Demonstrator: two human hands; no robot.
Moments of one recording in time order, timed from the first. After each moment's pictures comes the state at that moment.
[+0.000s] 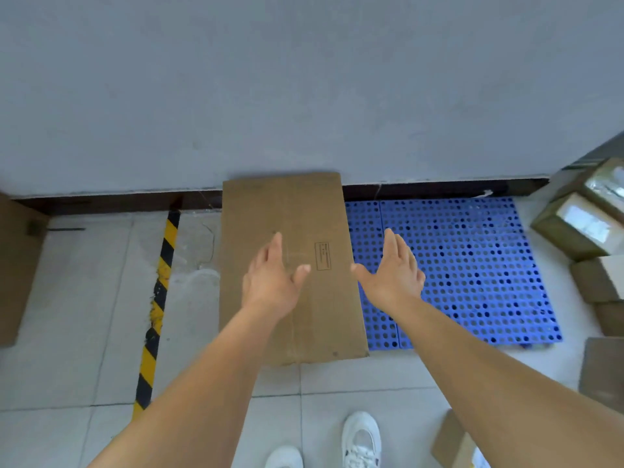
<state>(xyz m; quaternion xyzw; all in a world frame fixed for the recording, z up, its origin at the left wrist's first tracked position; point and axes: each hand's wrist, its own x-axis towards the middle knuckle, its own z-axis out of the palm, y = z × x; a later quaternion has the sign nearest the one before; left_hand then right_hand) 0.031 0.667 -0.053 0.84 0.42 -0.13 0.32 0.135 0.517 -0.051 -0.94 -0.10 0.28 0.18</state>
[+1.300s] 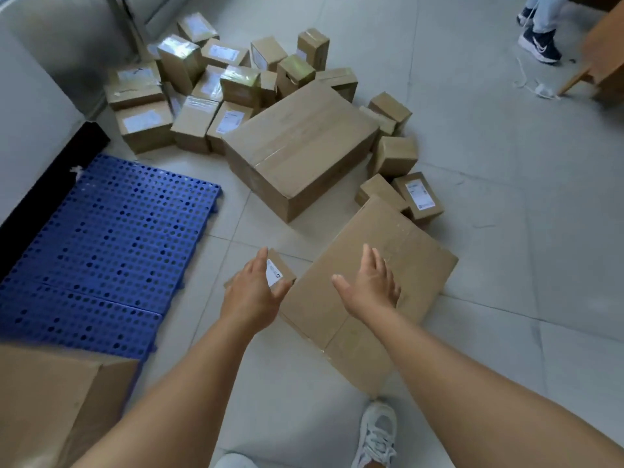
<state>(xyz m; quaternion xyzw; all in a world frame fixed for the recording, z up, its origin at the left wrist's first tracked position) -0.100 0.149 -0.006 0.90 -0.21 -0.32 0.21 -0.213 0.004 0.003 -0.81 0.51 0.13 0.27</state>
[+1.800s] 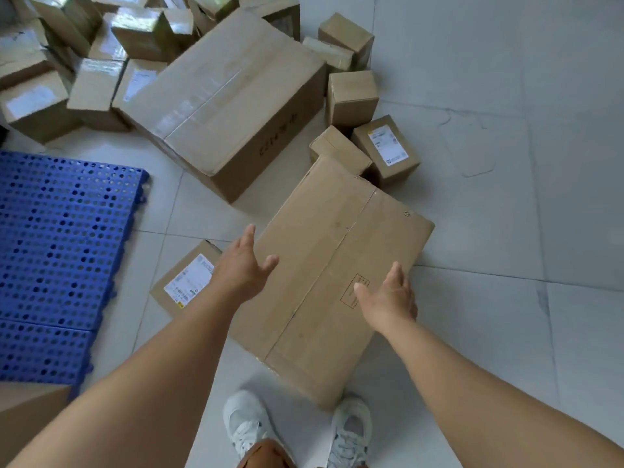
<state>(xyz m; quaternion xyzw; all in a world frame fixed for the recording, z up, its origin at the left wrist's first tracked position) -0.145 -0.043 -0.133 0.90 -0.24 -0.35 0.10 -0.342 -0.164 -0.139 -0.68 0.63 0.16 0.35</state>
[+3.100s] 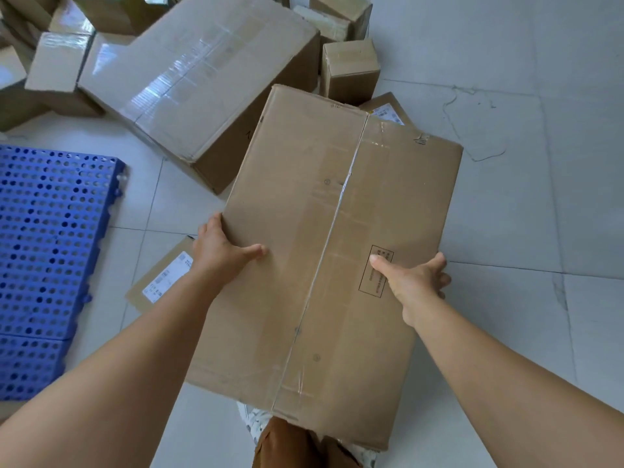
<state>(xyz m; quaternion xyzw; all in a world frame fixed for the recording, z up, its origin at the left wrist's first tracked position) -0.111 -0.052 -0.210 0.91 -0.12 -0.32 0.25 -0.342 -0.206 -0.197 -0.46 0.77 0.00 0.45</state>
